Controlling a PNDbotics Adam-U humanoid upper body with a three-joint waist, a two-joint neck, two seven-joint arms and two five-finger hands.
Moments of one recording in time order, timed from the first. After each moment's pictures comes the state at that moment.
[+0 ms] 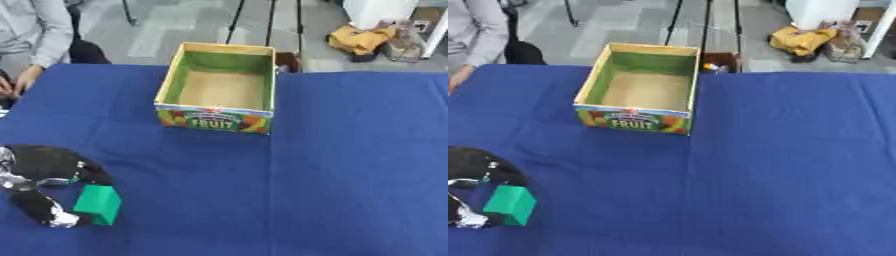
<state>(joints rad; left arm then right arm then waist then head) -0.24 1.09 -0.14 -1.59 -0.74 -0.53 -0.53 -0.50 -0.13 -0.20 -1.98 0.02 -0.40 0.06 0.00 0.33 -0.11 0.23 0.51</state>
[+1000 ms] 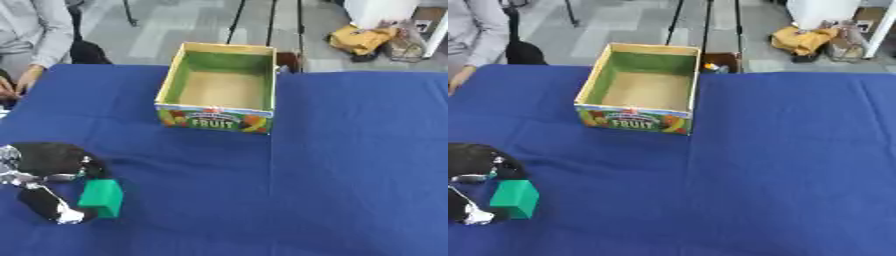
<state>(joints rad) -0.26 1.07 -0.15 -1.56 -0.75 -0.52 -0.47 -0.50 -0.13 -0.21 -1.98 0.02 -0.39 0.05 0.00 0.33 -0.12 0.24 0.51</state>
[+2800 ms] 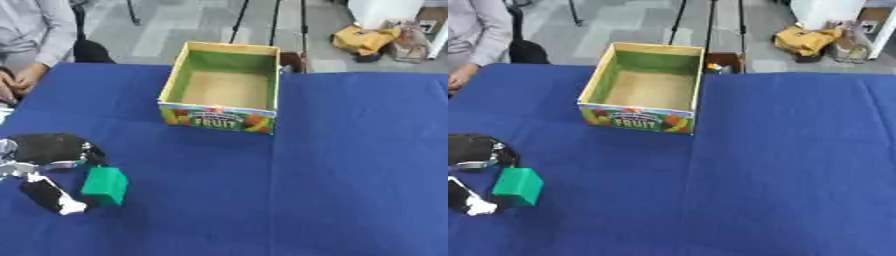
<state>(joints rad) -0.25 1.08 -0.11 -1.59 -0.62 -0.47 -0.40 -0.49 -0.13 -0.21 -1.98 0.03 -0.38 0.04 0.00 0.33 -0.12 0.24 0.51</state>
